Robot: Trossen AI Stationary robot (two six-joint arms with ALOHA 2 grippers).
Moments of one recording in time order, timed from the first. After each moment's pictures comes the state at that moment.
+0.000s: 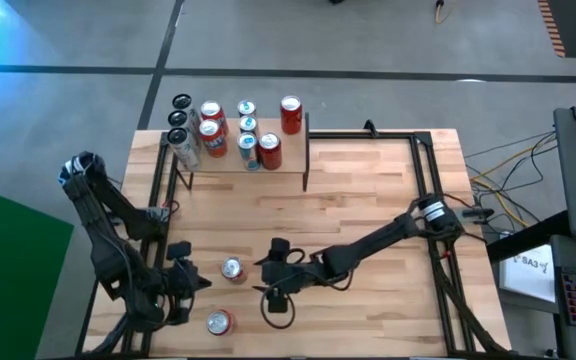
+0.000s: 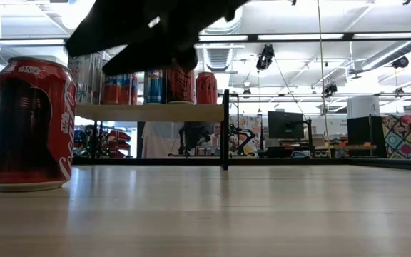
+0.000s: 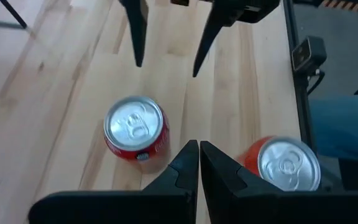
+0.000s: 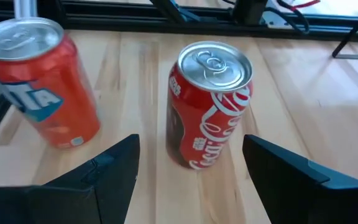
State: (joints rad) left arm -1.01 1.28 1.11 -0.95 -0.65 -1.01; right arm 0.36 2.11 1.53 0.05 0.35 0.16
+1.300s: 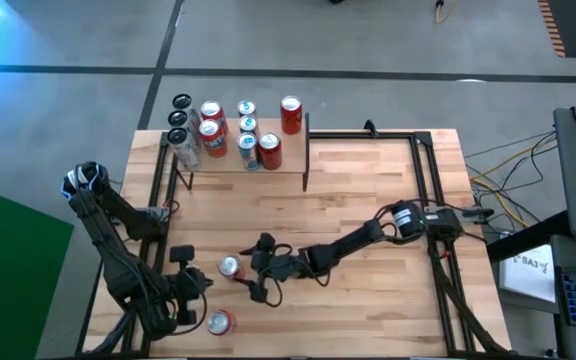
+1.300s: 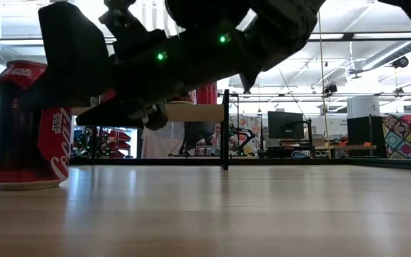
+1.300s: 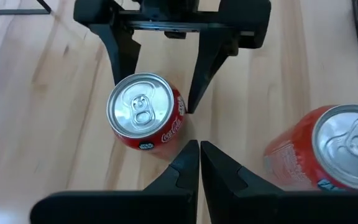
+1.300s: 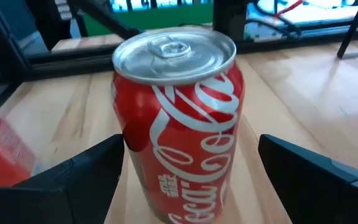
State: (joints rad) left arm -1.01 1.41 1.11 -1.04 -0.65 -1.04; right arm 0.28 2.35 1.54 0.53 0.33 0.20
